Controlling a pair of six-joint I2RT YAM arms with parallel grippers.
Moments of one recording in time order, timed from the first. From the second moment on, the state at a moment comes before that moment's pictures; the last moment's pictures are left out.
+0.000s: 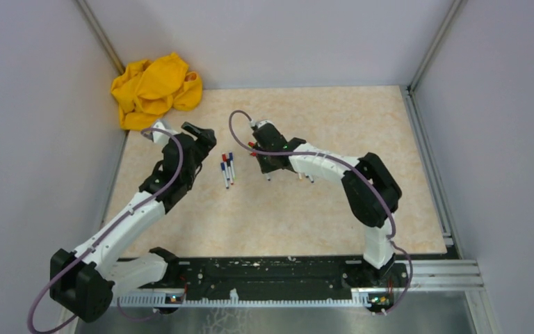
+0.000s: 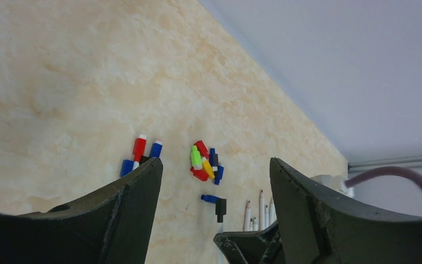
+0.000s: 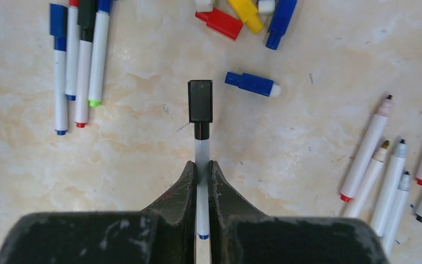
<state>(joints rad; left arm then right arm) -0.49 1.04 0.79 -0.06 -0.58 -0.96 0.80 1.94 1.41 -0.39 0.14 0.34</state>
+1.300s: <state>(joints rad) -0.46 1.47 0.86 0.18 0.05 -1.14 0.73 1.71 1.28 -0.21 -0.19 0.33</state>
